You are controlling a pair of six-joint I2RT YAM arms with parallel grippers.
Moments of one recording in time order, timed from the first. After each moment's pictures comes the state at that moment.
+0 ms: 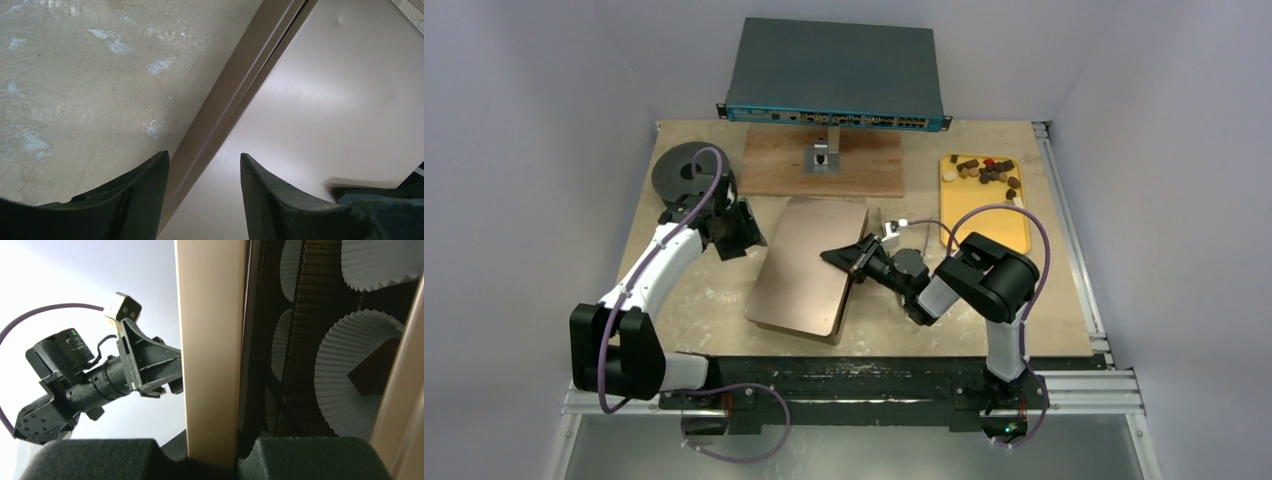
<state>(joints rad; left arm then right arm) -0.14 1.34 0.98 -0.69 0.10 -0.58 0.78 1.95 0.53 1.41 -0.16 1.50</state>
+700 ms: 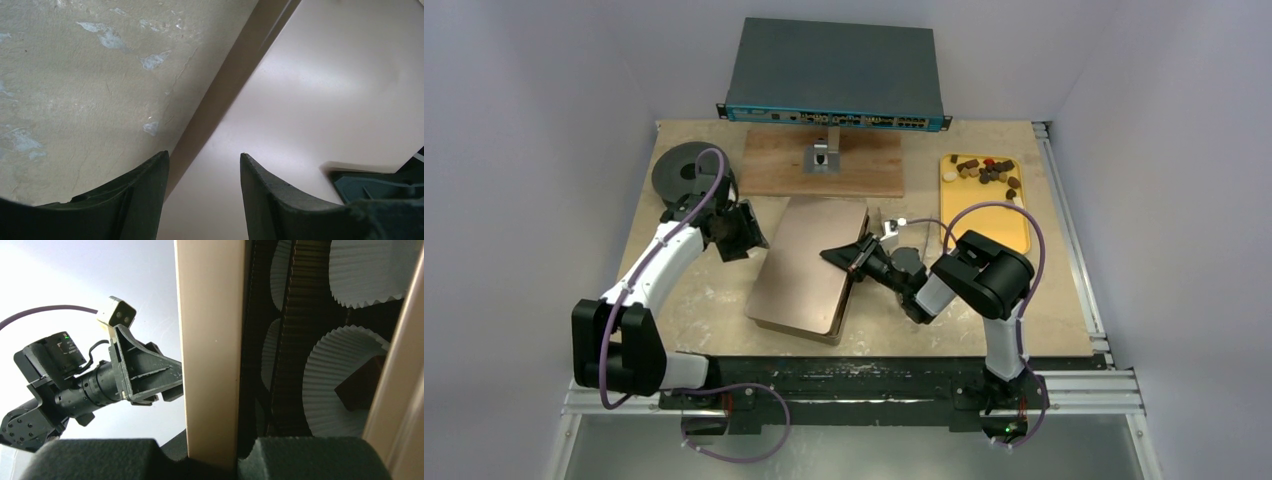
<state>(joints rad) -0.14 1.35 0.98 -0.70 0.13 -0.57 0.77 1.99 0.56 1.40 -0.15 1.47</state>
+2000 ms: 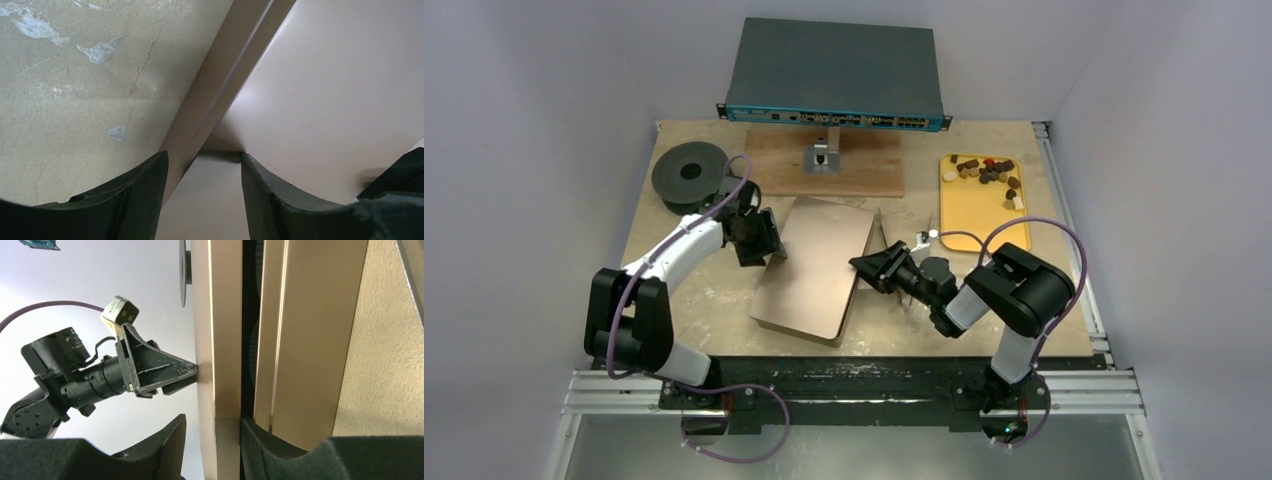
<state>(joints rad) -0.23 1.48 0.98 -0.66 0.16 -0.58 0.69 1.79 0.32 1.33 -0.15 1.44</state>
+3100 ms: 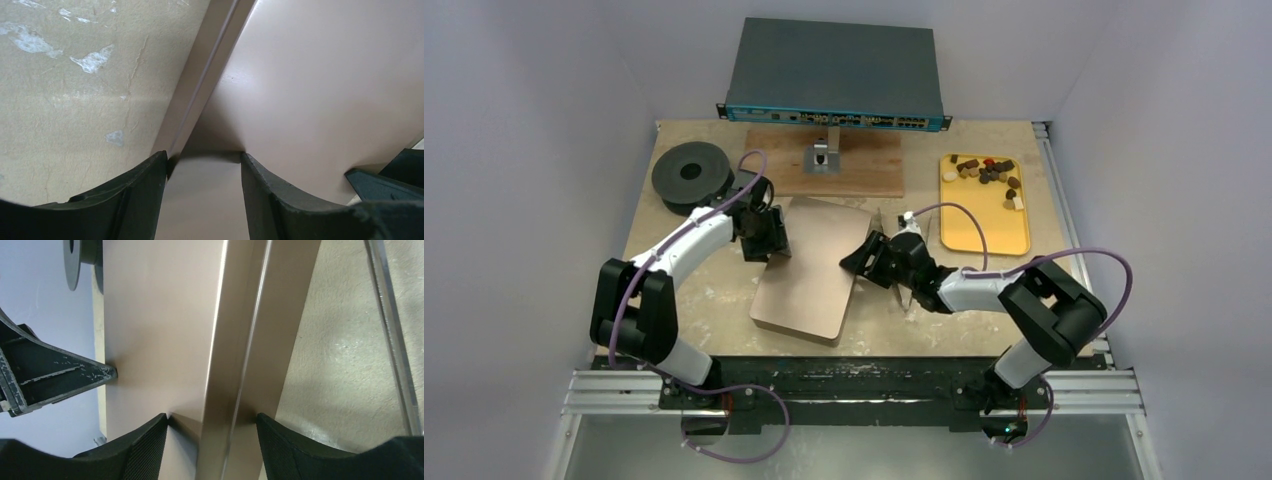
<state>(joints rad) -0.30 1.54 1.06 -0.70 0.10 -0.57 0.75 1.58 0.58 0.48 -0.01 1.08</state>
